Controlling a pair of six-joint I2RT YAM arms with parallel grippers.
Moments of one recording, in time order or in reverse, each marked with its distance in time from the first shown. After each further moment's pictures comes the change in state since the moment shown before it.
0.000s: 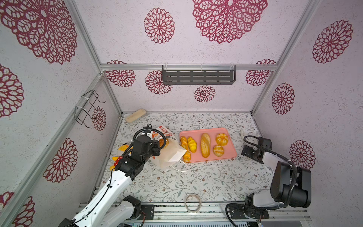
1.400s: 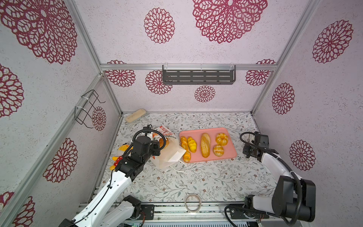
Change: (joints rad) left arm 0.000 -0.004 -0.016 0.032 0.002 0.029; right arm 0.132 -0.230 0.055 -0.222 0.018 0.013
